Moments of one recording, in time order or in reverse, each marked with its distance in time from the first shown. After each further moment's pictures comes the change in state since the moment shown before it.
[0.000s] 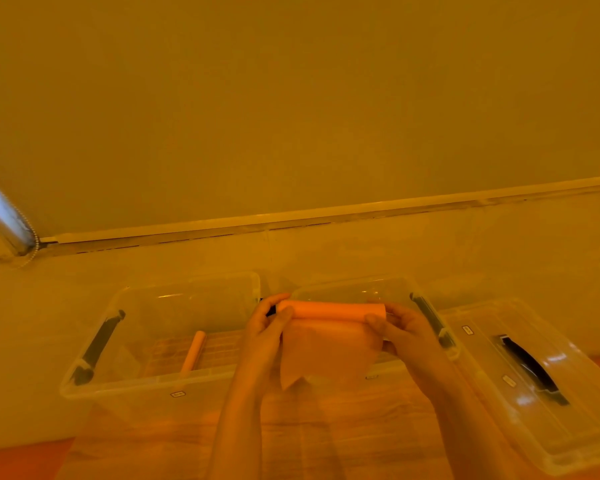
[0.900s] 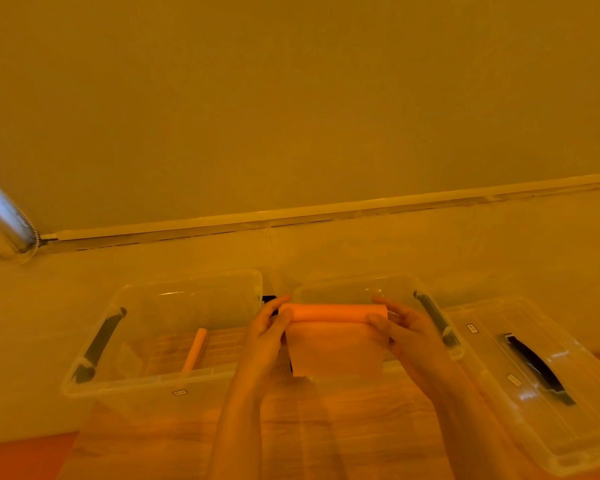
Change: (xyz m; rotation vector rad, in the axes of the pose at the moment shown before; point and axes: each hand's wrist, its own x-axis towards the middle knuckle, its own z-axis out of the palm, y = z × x) left_hand 0.009 -0.012 -0.007 0.073 -0.028 -0.019; right_hand 0.009 0.010 0.002 0.146 0.004 0.038
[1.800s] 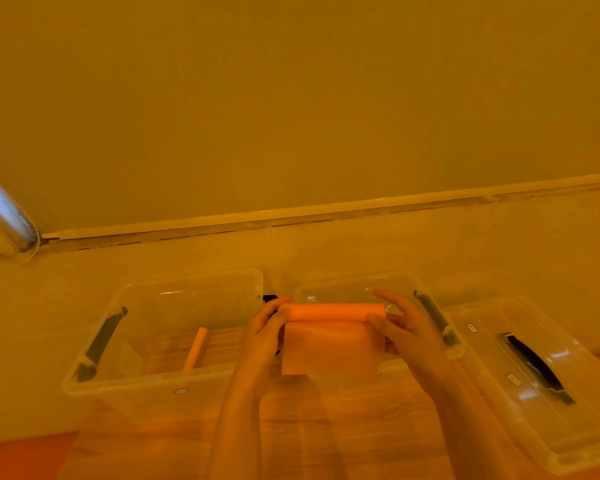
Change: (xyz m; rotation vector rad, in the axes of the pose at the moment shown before) left_hand -0.006 0.010 0.000 -0.080 0.046 -0.065; right_hand -0.004 -0.003 0.002 -0.194 0.003 -0.046
